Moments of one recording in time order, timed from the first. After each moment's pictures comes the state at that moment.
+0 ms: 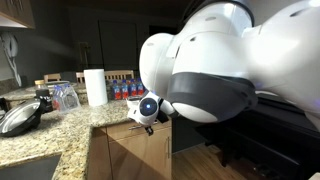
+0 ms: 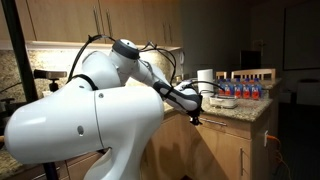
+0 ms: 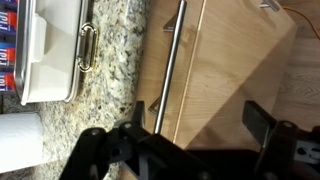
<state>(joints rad) 1.21 1.08 -1.10 -1.81 -1.39 3.32 0.59</state>
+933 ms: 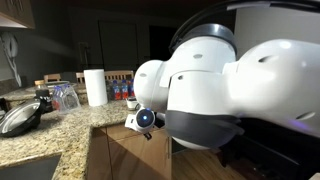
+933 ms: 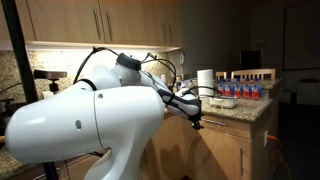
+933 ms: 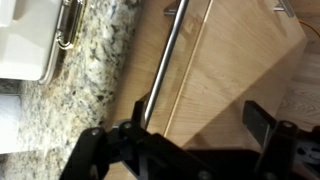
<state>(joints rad) 1.18 1.25 -1.11 -1.68 -1.38 3.32 0.60</state>
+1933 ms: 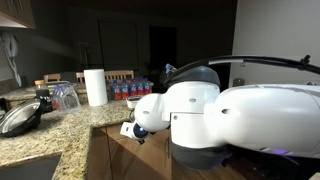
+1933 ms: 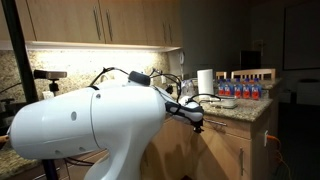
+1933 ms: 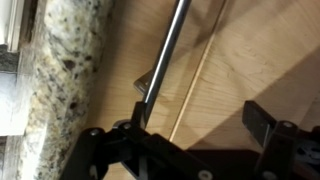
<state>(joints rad) 1.06 1.49 -1.14 -1.36 -1.28 3.34 0.68</state>
